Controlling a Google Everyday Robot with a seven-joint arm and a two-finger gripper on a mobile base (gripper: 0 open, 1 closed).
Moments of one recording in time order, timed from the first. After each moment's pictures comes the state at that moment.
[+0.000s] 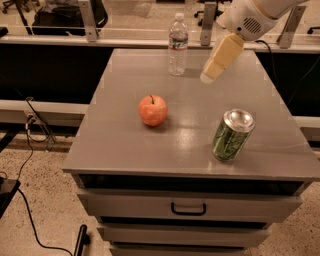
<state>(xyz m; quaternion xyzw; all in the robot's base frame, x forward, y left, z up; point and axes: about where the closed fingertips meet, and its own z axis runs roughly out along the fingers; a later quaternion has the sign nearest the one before) 0.623 -0.135 1.004 -0.58 0.75 0.02 0.32</state>
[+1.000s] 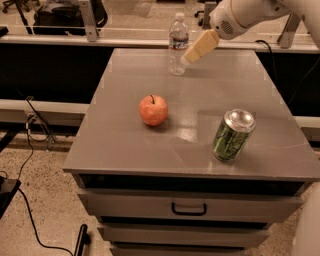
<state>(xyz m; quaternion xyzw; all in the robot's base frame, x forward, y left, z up) 0.734 -0.119 0.988 -0.50 0.75 0.05 0.43</state>
